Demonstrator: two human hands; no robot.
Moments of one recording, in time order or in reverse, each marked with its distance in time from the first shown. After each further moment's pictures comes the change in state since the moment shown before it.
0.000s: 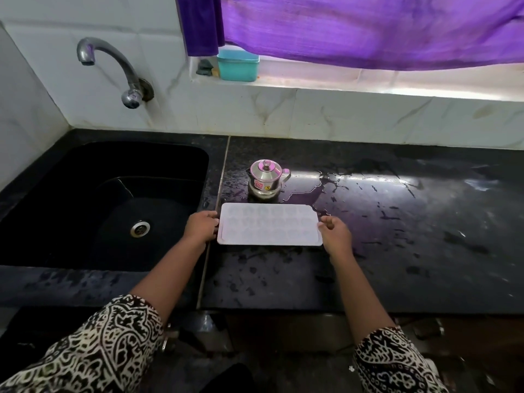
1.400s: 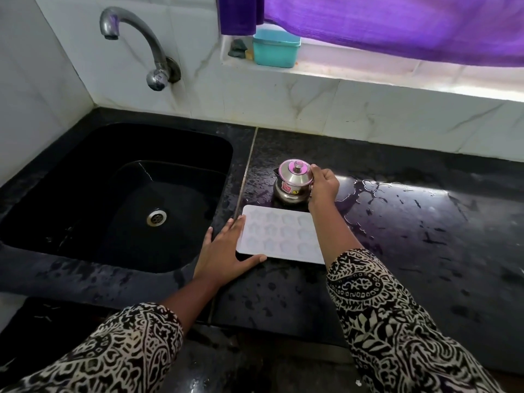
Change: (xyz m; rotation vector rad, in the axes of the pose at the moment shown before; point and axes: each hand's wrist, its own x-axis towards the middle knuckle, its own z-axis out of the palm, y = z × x) left_hand -0.015 -0.050 -0.004 0.876 0.007 0.629; right_hand 0.079 -0.107 0.117 0.695 -0.011 0.127
